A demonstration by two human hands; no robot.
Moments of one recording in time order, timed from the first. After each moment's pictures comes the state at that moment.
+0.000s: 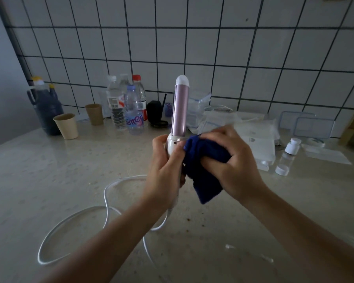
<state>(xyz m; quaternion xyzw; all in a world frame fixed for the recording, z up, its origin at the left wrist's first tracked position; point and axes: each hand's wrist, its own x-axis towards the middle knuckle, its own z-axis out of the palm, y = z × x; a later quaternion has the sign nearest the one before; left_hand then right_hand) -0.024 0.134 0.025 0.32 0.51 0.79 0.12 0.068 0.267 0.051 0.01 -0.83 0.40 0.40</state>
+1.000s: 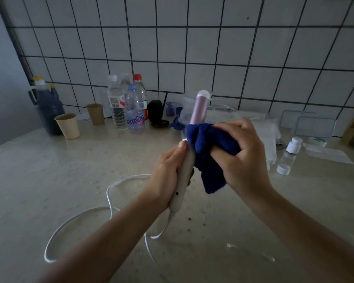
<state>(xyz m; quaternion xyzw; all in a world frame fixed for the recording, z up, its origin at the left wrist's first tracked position) -0.029 0.132 0.025 0.31 0.58 0.73 0.19 0.068 0.268 0.054 -0.04 -0.80 0.35 0.48</state>
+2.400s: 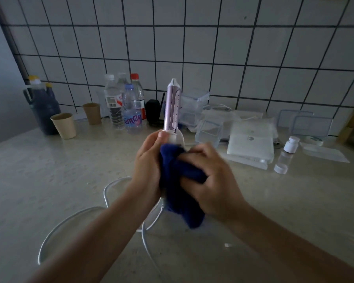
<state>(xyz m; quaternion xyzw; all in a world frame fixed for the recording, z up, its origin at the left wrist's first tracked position) -0.031 0.130 0.050 0.14 0.46 0.86 0.17 0.063 0.237 0.020 0.04 -0.87 0.32 0.38</state>
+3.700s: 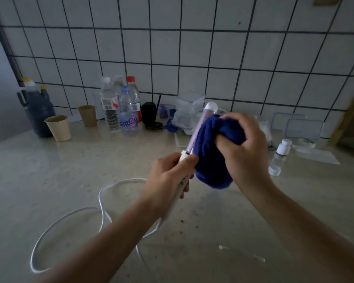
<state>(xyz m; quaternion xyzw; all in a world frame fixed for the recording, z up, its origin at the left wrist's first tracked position) -0.017 0.128 0.029 0.37 0.63 0.66 0.18 0.071 0.279 0.071 -0.09 -0.77 0.36 0.52</state>
